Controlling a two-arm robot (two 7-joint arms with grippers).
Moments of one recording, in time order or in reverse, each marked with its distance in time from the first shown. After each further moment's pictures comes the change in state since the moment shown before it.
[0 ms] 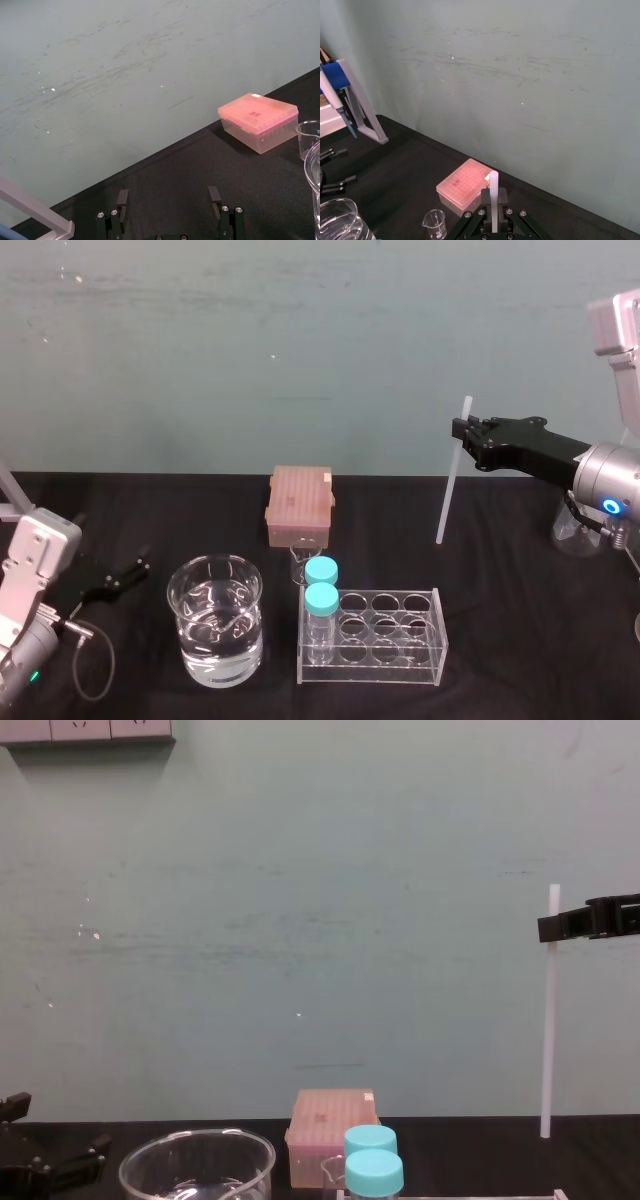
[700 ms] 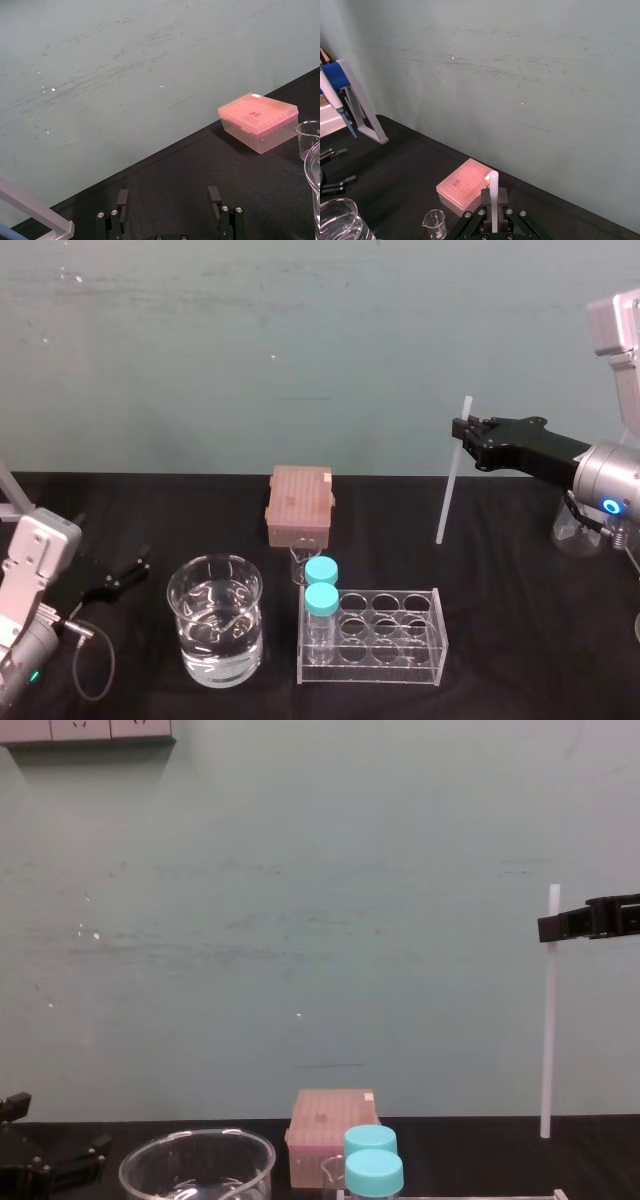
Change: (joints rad) left arm 0.000 0.000 0.000 0.000 0.000 0.000 0.000; right arm 0.000 0.000 0.000 0.000 0.000 0.000 0.000
